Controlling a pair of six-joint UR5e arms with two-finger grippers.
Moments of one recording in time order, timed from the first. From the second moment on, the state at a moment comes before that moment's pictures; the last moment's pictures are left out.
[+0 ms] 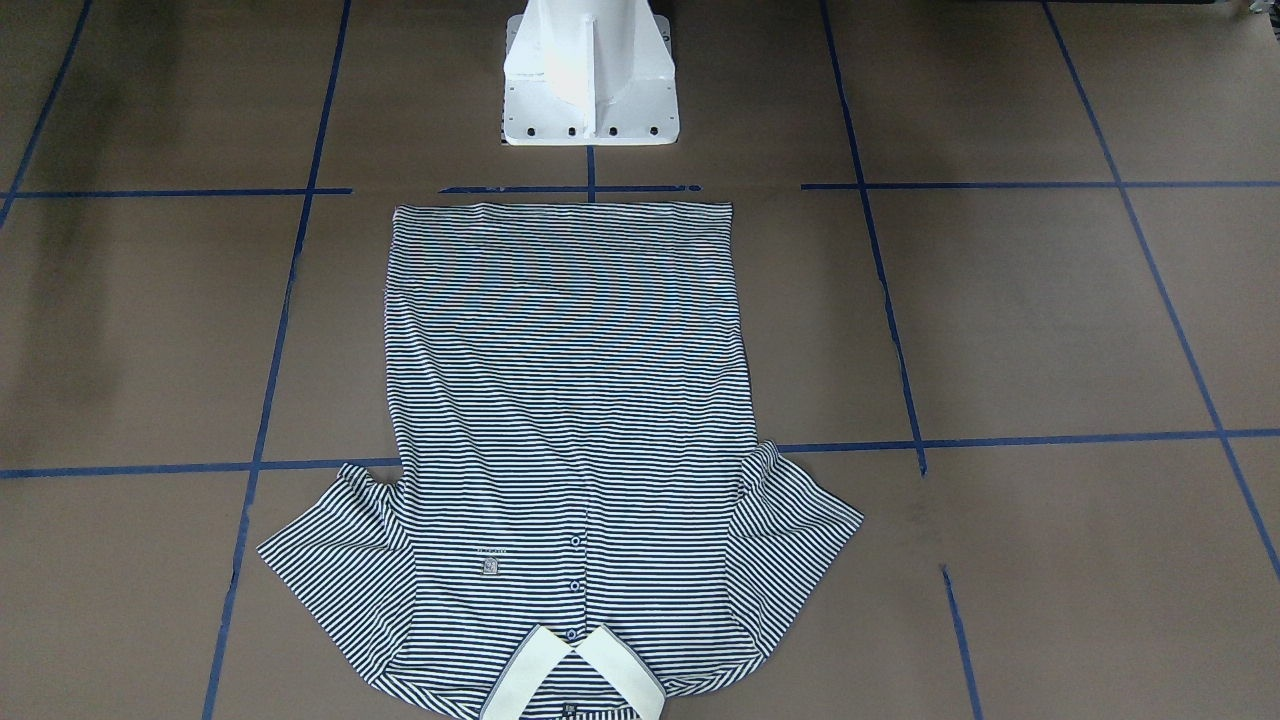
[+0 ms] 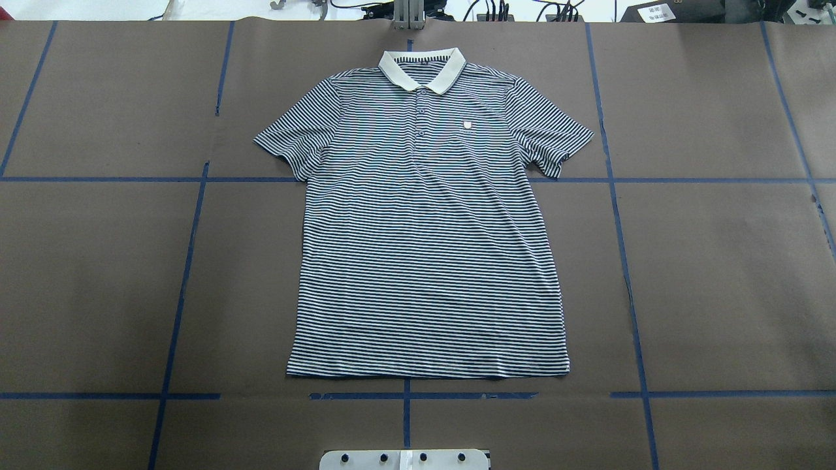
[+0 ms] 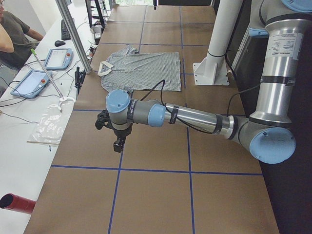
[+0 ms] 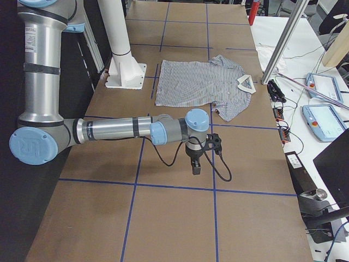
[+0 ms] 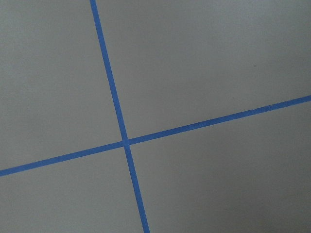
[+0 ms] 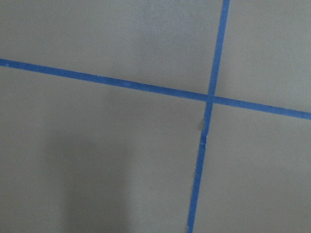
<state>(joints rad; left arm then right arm) -1.54 -1.65 -1.70 -1.56 -2.38 0.10 1.40 -1.66 1.75 -1.44 2.29 0.13</state>
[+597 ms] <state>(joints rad) -1.53 -1.60 -1.70 -1.69 -2.42 0.10 1.19 -1.23 1.45 -1.24 2.29 0.62</state>
